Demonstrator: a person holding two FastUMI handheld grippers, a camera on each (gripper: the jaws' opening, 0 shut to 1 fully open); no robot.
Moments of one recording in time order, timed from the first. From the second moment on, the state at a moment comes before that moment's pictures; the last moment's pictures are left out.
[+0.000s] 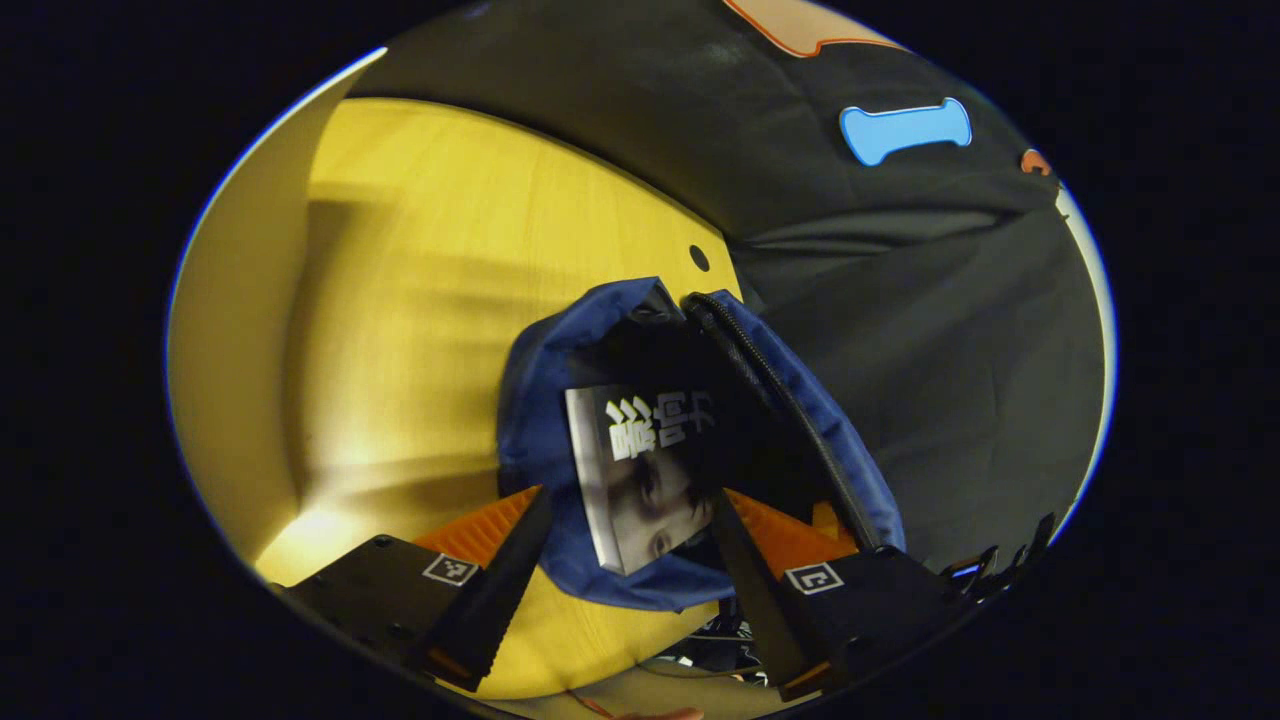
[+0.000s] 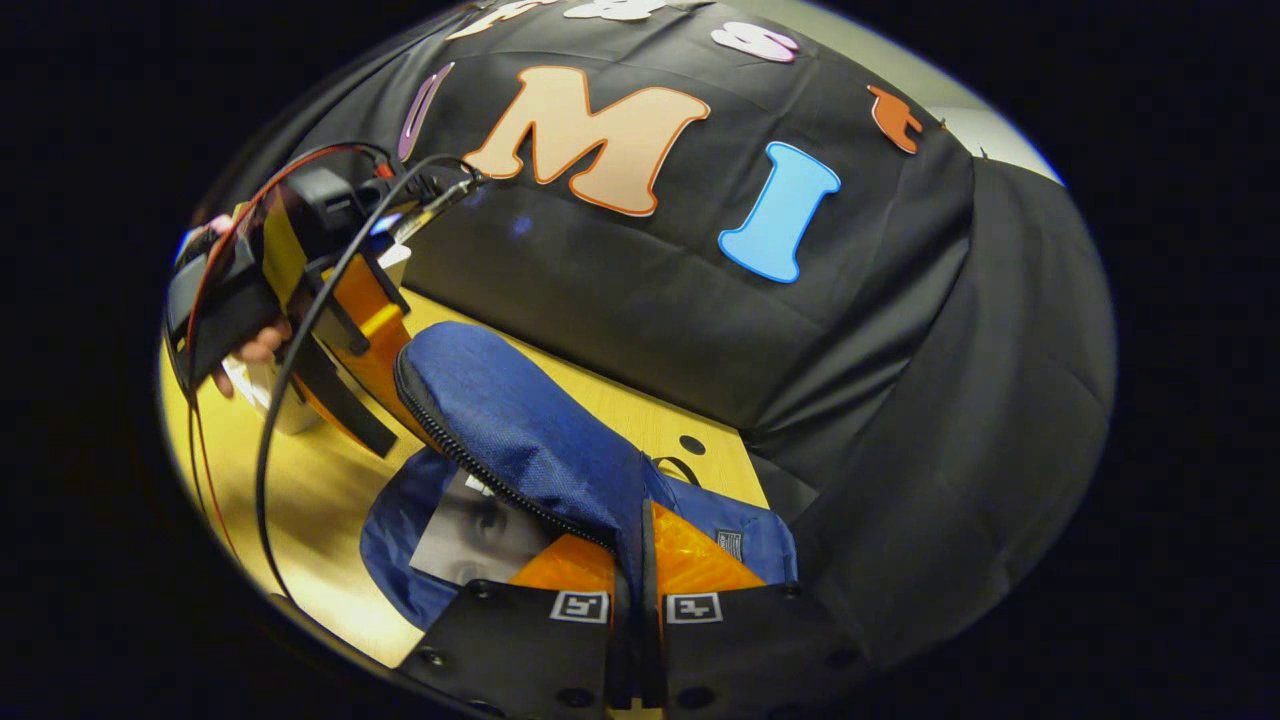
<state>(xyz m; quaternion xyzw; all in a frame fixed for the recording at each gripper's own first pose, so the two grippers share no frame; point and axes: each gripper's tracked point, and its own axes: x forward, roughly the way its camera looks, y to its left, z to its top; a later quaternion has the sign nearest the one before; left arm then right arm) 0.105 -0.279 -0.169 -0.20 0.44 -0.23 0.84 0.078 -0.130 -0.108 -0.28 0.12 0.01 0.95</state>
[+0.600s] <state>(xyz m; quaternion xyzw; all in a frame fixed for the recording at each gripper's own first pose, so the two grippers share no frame) 0.034 -0.170 -0.046 -0.18 0.42 -0.15 0.88 0.081 -0.126 -0.115 -0.30 0.13 0.02 0.95</state>
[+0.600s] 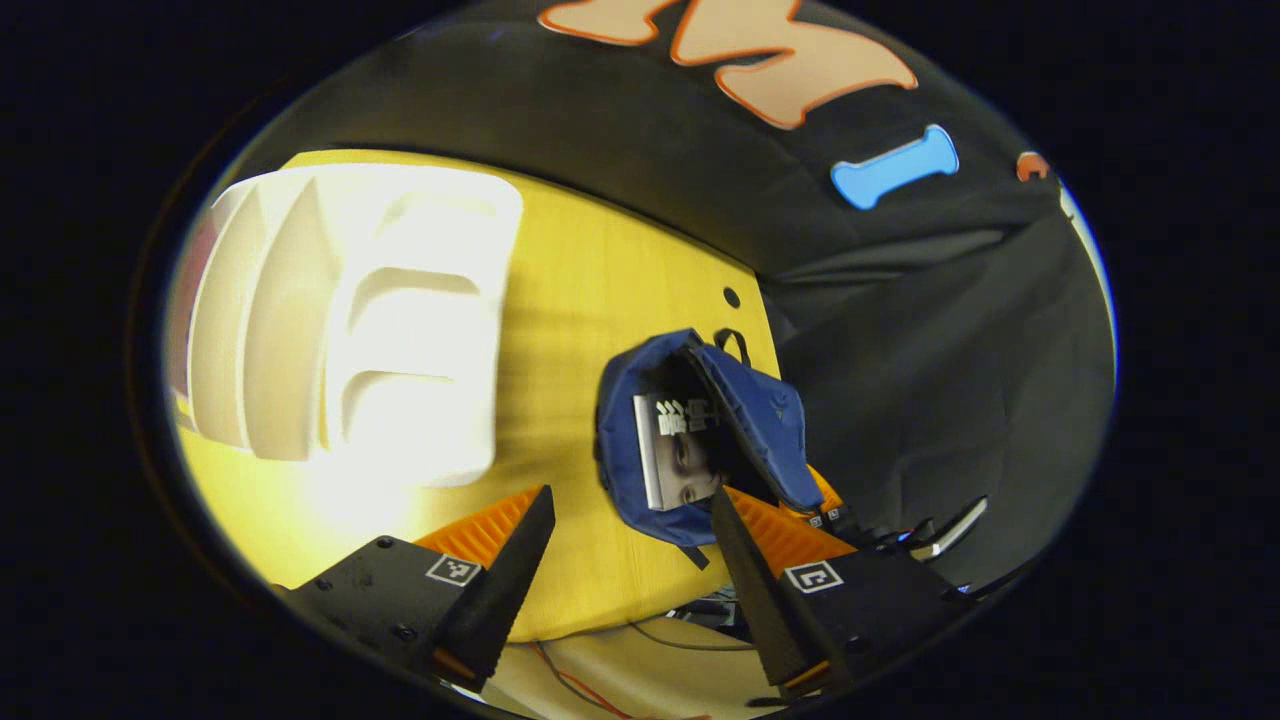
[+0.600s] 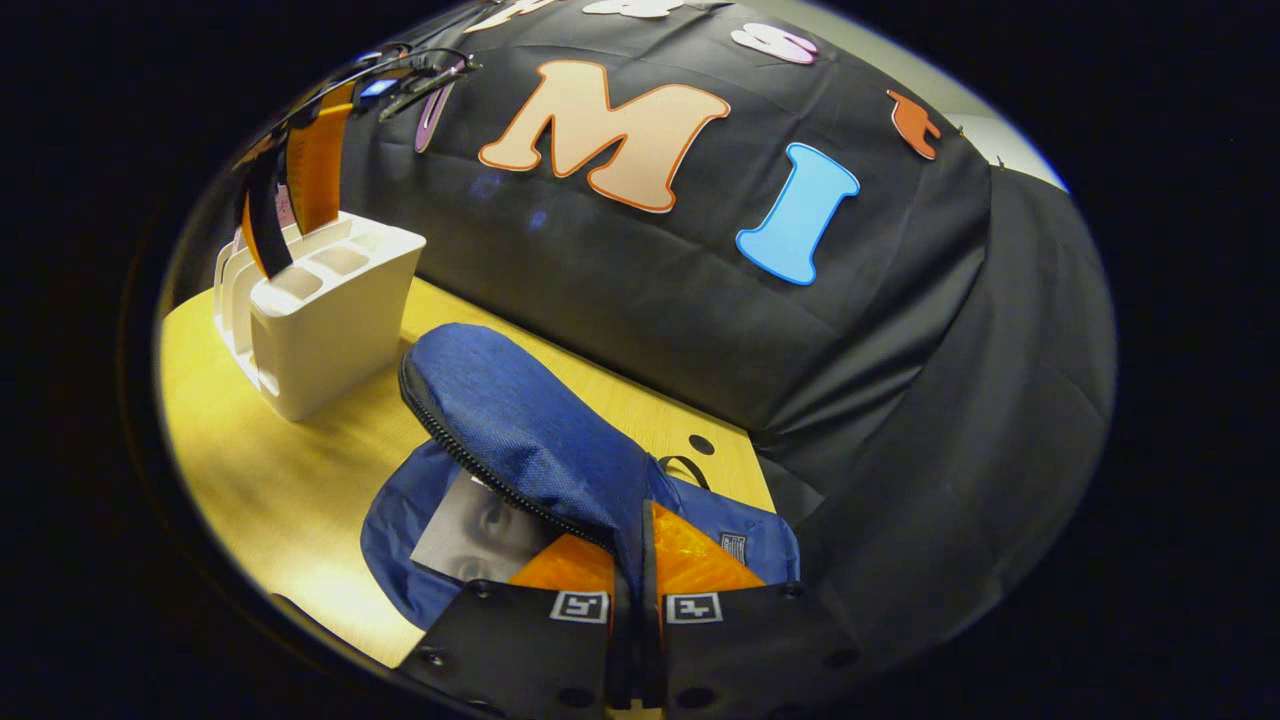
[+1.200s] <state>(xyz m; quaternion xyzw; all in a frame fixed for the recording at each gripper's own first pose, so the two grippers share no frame) -0.013 0.021 0.030 -0.16 0.42 -0.04 0.89 0.085 -0.126 -0.124 -0.26 0.15 -0.06 0.95</state>
